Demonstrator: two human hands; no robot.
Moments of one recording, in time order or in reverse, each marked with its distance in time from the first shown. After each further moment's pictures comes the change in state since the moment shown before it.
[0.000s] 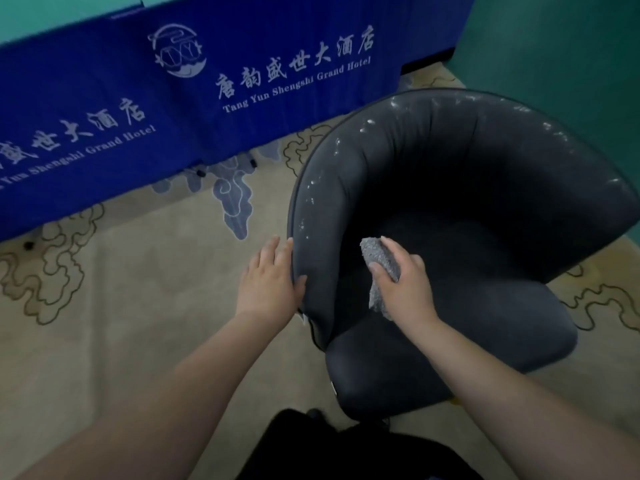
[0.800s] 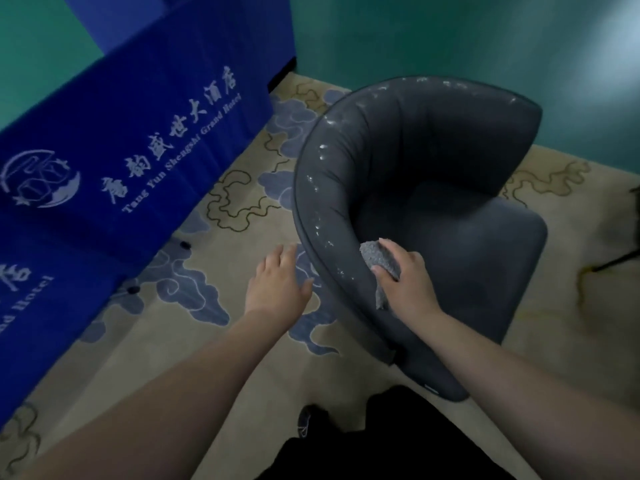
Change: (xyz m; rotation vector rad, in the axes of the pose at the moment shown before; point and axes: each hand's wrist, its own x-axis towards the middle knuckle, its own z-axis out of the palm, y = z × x) left_hand 0.184 -0.103 -0.048 -0.005 -0.175 0.563; right_hand 0.032 -0.077 0.139 0.008 0.455 0.264
